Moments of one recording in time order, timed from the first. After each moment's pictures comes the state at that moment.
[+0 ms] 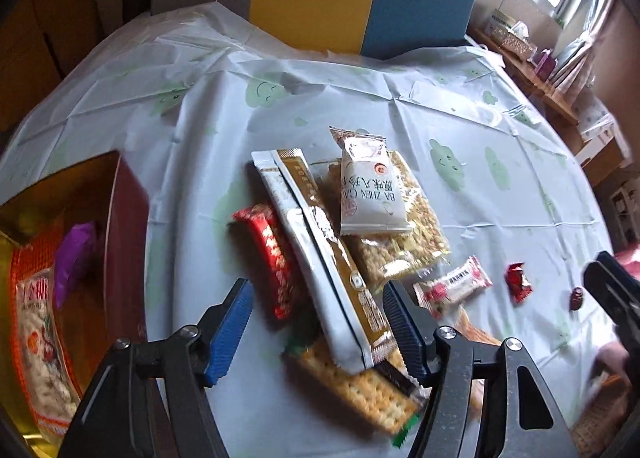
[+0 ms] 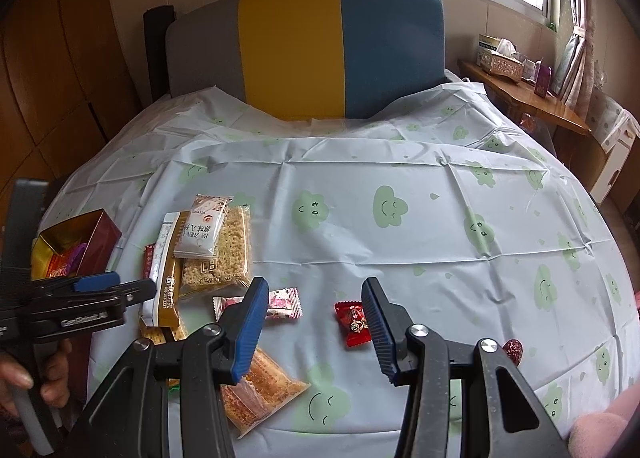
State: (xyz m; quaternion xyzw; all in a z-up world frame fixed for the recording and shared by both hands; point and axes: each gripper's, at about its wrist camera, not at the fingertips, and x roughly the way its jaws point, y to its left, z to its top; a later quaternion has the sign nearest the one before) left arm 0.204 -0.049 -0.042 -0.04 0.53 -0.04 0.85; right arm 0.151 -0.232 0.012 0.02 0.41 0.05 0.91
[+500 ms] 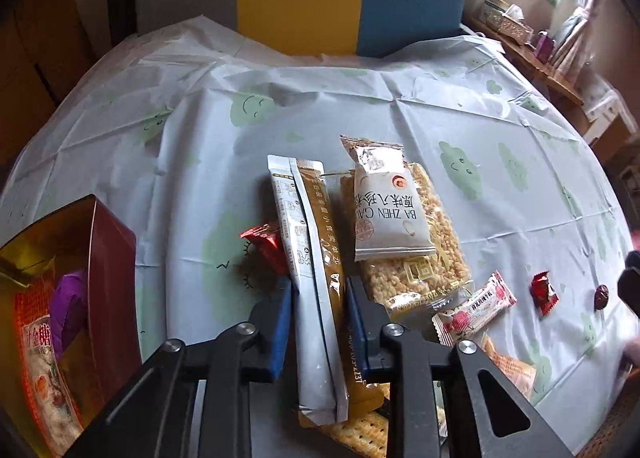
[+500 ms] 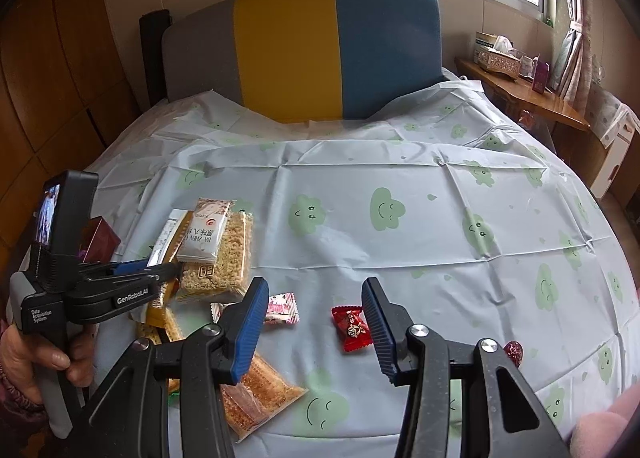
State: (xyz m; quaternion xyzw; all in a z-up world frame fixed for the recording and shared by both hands) left arm 0.224 -0.056 -0.049 -0.01 0.51 -0.05 0.86; right arm 0.155 -0.236 0.012 0.03 0.41 0.05 0.91
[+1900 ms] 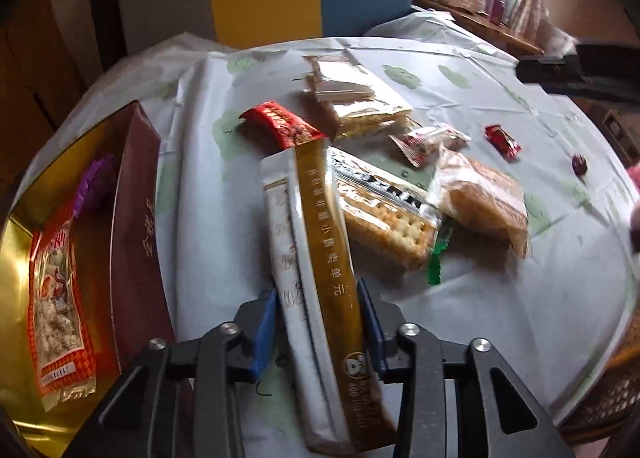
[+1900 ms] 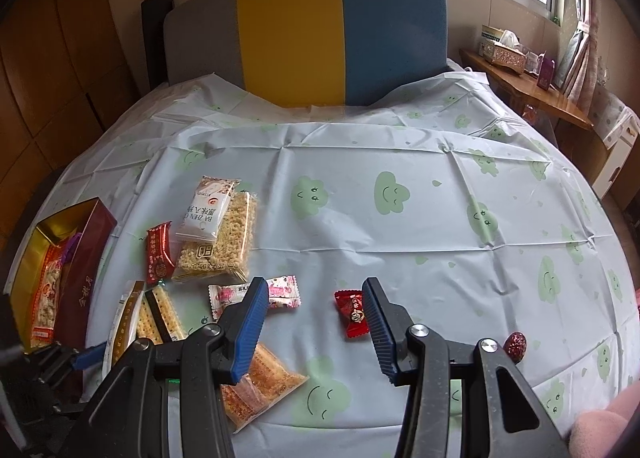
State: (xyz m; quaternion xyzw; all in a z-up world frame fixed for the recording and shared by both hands) left arm 0.086 -0.057 -0.076 0.07 0.48 -0.09 0.87; right arm 0.154 -0.230 0.003 0.02 0.44 0.06 0.90
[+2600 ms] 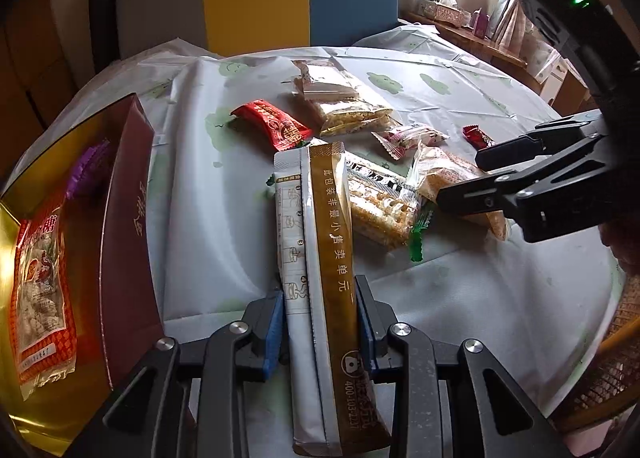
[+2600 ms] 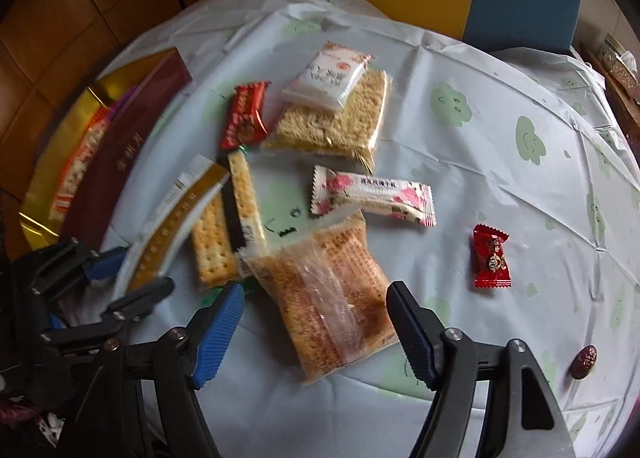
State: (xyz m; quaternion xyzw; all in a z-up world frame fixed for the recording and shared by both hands) left arm 0.073 -0.048 -0.079 0.04 0.46 -0.12 0.88; right arm 0.150 -0.155 -0.061 -0.09 0.56 0.20 0.80
